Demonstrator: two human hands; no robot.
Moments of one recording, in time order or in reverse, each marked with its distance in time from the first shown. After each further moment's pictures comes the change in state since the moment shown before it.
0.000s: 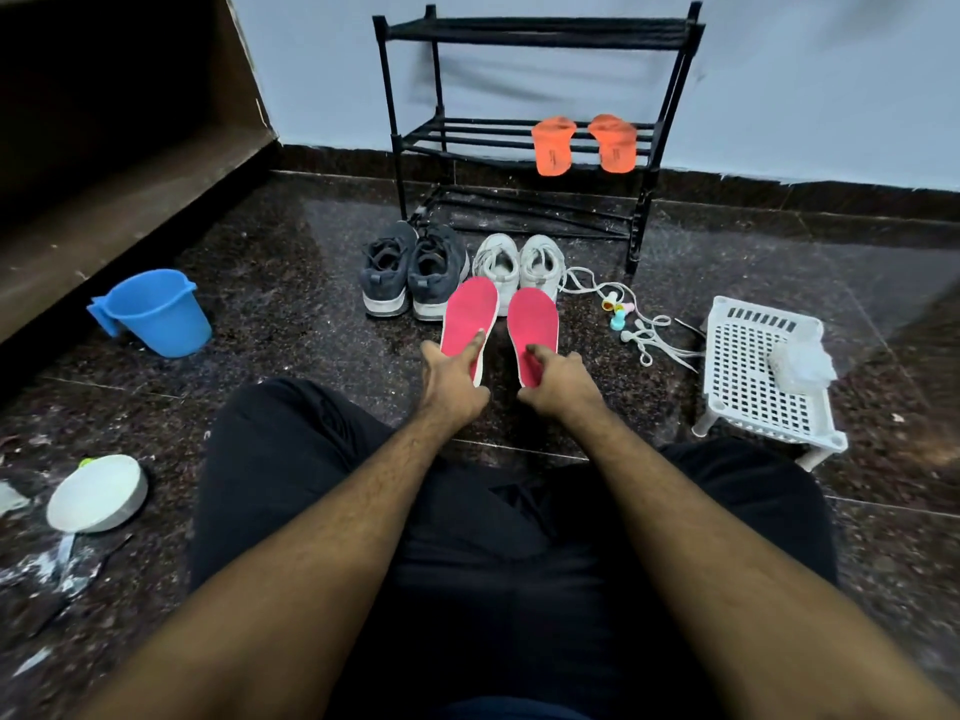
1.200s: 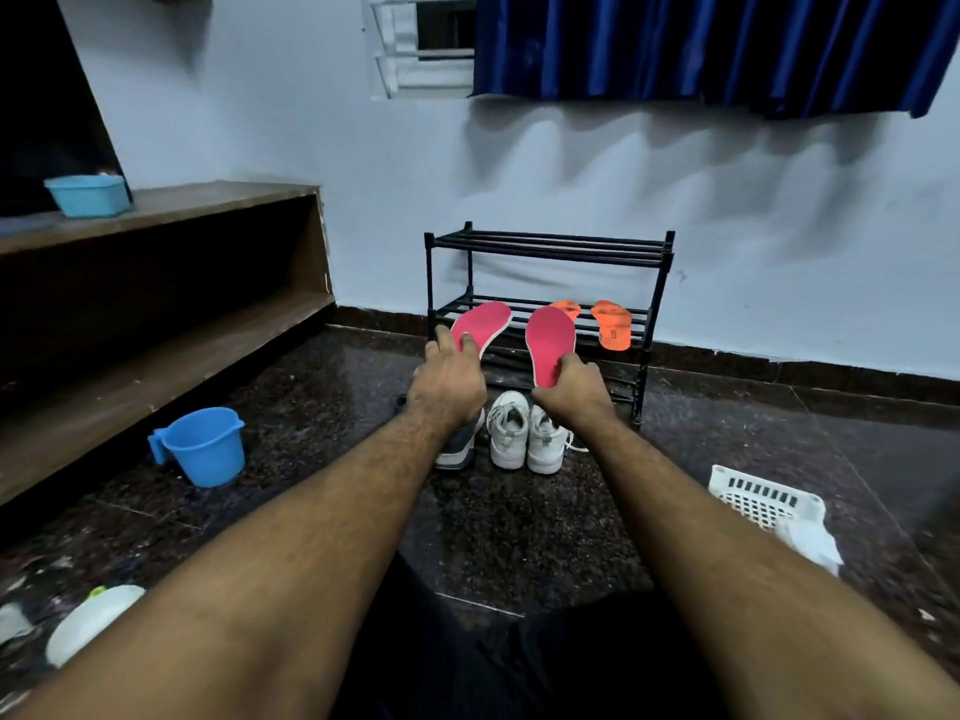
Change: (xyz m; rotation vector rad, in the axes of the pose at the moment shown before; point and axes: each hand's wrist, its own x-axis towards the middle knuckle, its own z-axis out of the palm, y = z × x) left_hand 0.049 0.137 -0.148 0.576 0.309 0.186; right_hand 0.042 -0.099 -0.158 0.101 0.323 -0.119
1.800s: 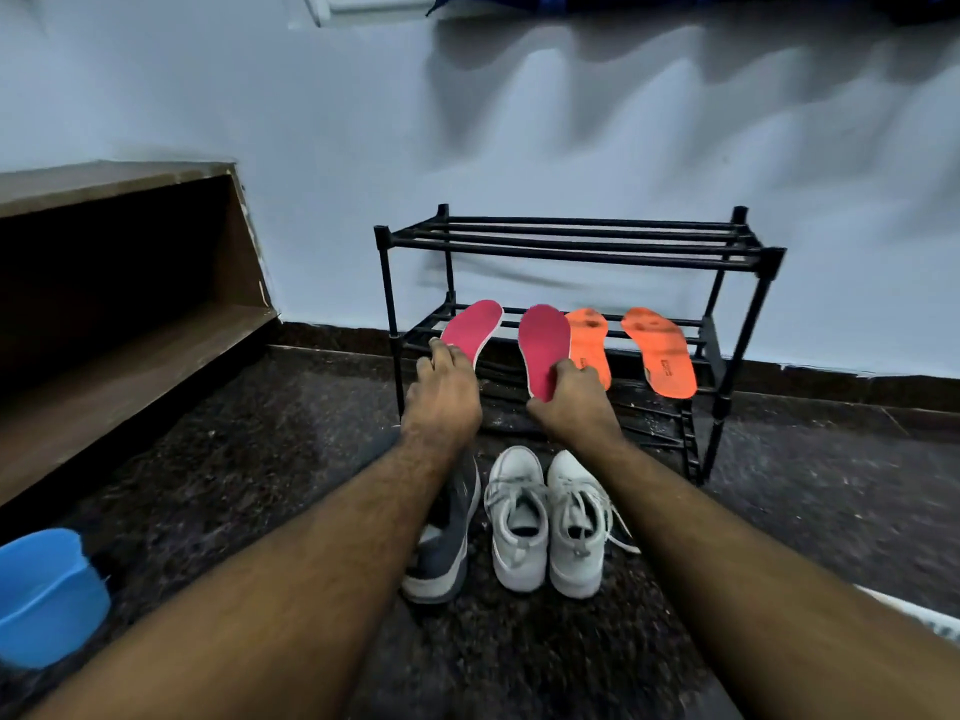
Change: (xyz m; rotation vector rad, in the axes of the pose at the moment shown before) left_hand 0.252 -0.027 0.146 0.092 0.054 0.019; right_hand 0.251 0.009 0.108 -0.011 0.002 -0.013
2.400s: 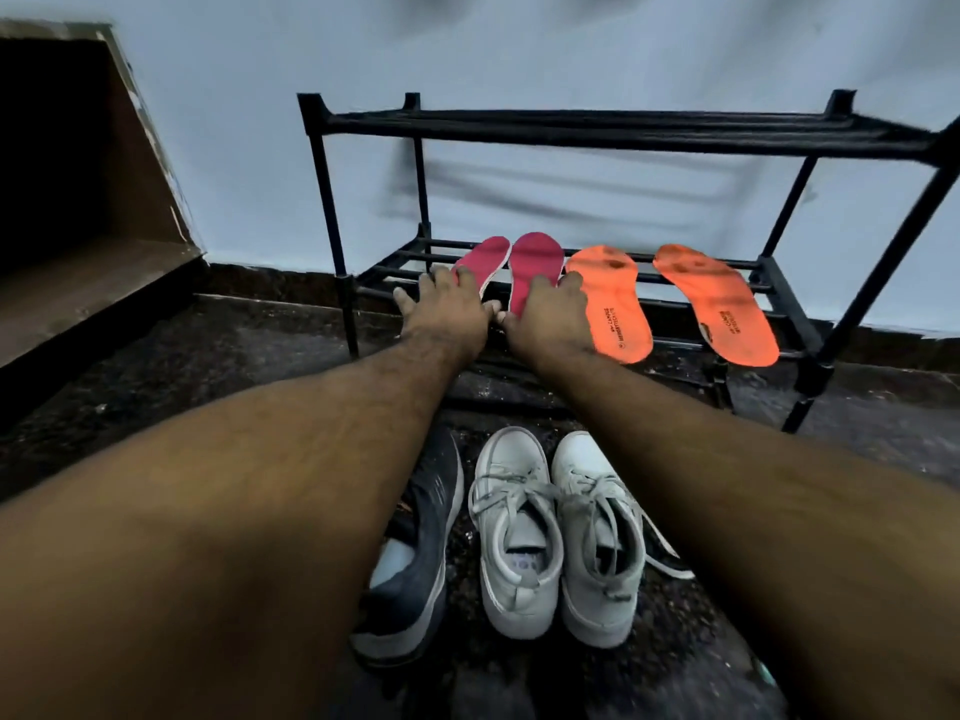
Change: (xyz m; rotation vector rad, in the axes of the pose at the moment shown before) left_hand 0.151 0.003 0.127 -0.058 -0.087 0.005; right_hand 0.143 0.008 0.099 -0.171 0.147 -0.054
